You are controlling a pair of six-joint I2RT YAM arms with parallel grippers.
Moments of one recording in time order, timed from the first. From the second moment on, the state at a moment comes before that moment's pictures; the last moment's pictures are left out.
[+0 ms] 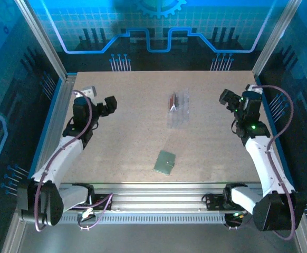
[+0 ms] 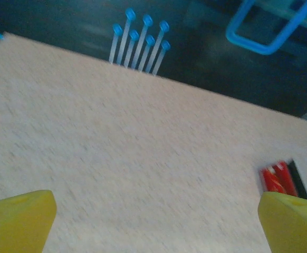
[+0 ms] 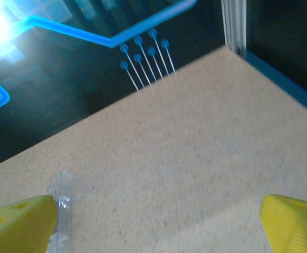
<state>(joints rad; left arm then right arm) -0.11 1.13 0.78 -0.05 -0.01 -0.40 -0.02 1.06 0.93 -0.34 0.17 0.48</state>
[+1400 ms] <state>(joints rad) -0.68 1.59 0.58 0.08 0.52 -0.76 0.78 1.53 0.77 -0.46 -0.17 0.76</state>
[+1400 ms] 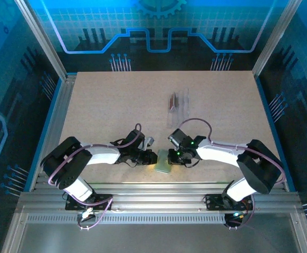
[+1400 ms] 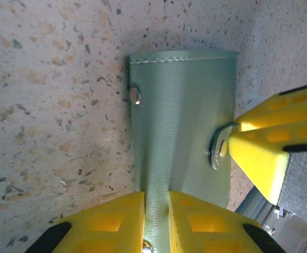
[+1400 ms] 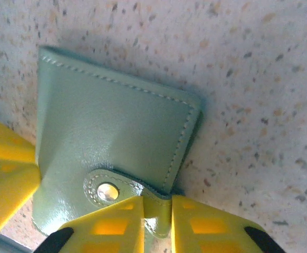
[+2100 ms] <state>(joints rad) -0.61 1.34 0.57 -0.03 0.39 -0.86 0.83 1.61 1.04 -0.60 0.09 0.61</state>
